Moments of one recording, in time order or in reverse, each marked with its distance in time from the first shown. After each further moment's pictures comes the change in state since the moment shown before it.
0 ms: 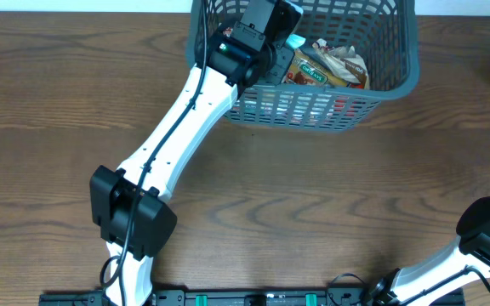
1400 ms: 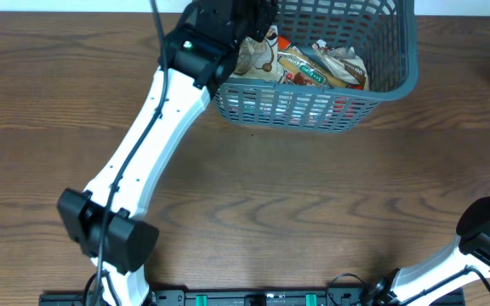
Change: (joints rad) left arm 0.057 -0.096 -0.013 0.307 -0.130 0.150; right arm 0.000 0.000 0.000 0.000 0.000 0.000
